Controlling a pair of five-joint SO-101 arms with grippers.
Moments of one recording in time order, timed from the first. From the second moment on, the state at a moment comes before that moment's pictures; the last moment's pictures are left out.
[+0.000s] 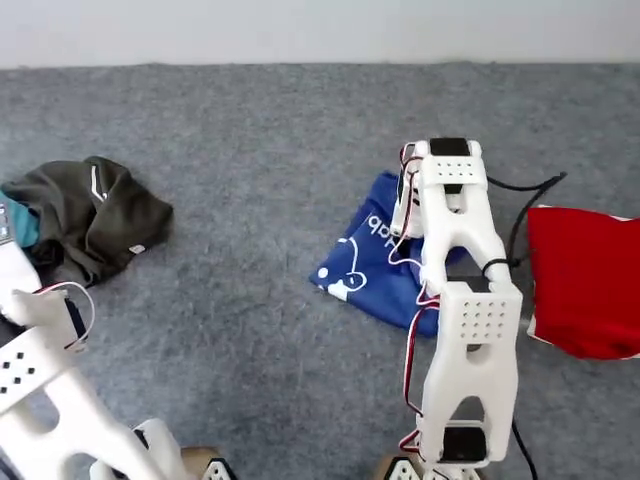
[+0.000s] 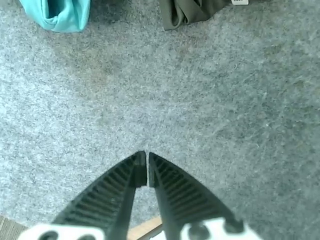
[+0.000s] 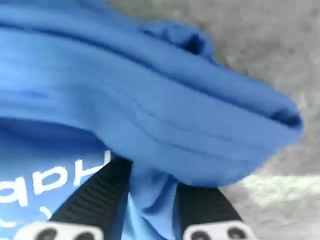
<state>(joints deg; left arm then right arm) -42.2 -41.5 30.8 98.3 -7.4 -3.5 47.5 -34.0 94.6 -17.5</state>
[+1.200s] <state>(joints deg) -42.3 -41.5 30.8 96.3 -7.4 34.8 19.4 -35.4 100.6 39.4</state>
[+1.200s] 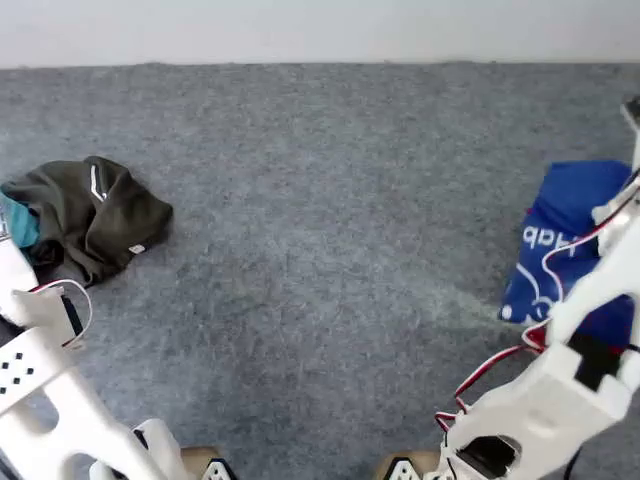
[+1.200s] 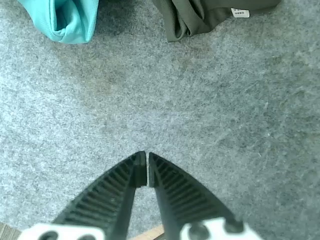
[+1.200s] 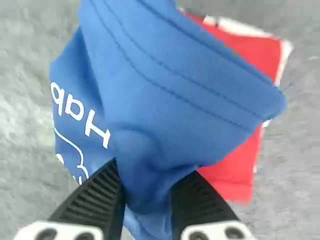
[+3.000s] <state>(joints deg) -42.2 -39.4 26.3 93.1 -19.6 35.0 14.2 -39.7 100.5 45.5</state>
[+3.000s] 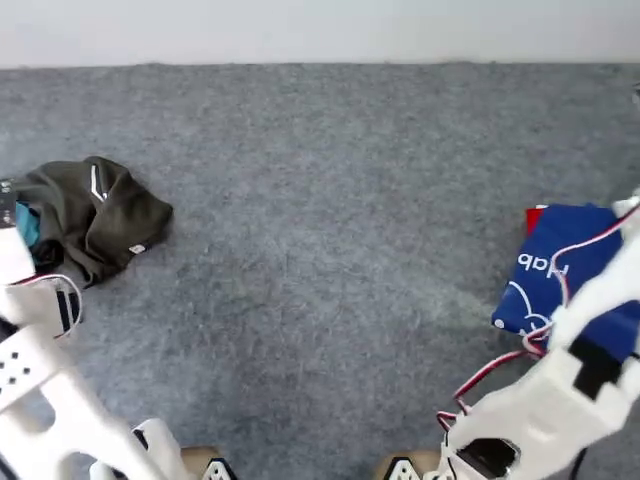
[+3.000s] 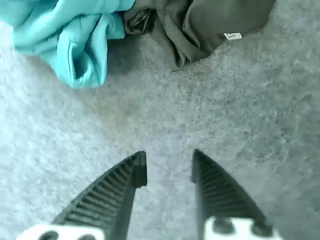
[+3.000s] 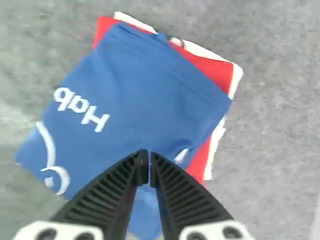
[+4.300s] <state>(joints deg) -29.0 38.2 -37.1 93.0 -22.4 14.8 -17.8 13.5 100.6 21.3</state>
